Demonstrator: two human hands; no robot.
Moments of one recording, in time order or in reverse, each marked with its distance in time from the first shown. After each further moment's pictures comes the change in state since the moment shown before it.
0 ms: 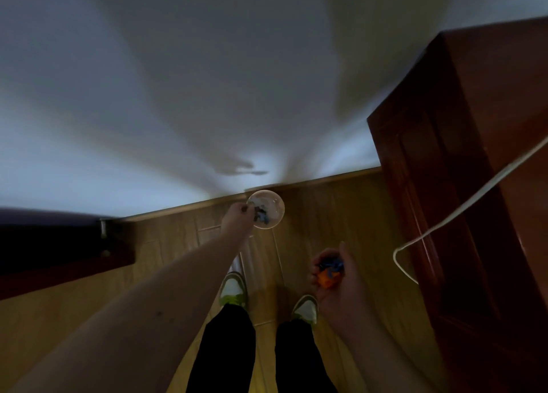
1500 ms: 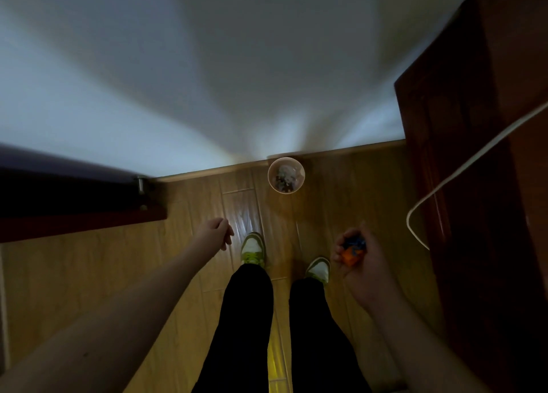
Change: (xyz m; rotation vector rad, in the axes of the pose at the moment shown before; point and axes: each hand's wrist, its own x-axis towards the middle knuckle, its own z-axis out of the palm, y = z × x) left_hand -0.115 -0.083 -0.098 0.136 -0.085 -0.047; right_hand -0.056 -0.001 -0.010 -0.095 0.032 0.035
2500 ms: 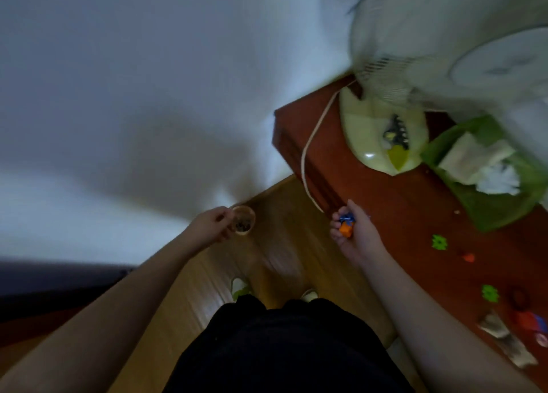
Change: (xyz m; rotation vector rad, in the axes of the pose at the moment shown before) left_hand -0.226 0.183 -0.084 0.409 -0.273 0.639; right_hand -0.258 -0.064 -0.004 0.316 0.069 -0.375
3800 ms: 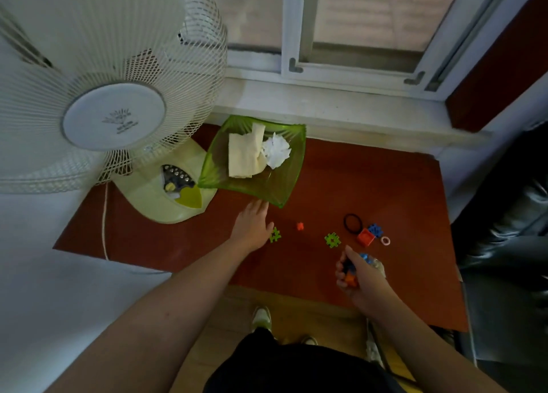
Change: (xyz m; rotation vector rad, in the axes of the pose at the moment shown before) left_hand 0.112 0.285 0.388 1.079 -0.299 0.750; right_hand -0.104 -0.076 -0.311 0.419 0.452 -0.067
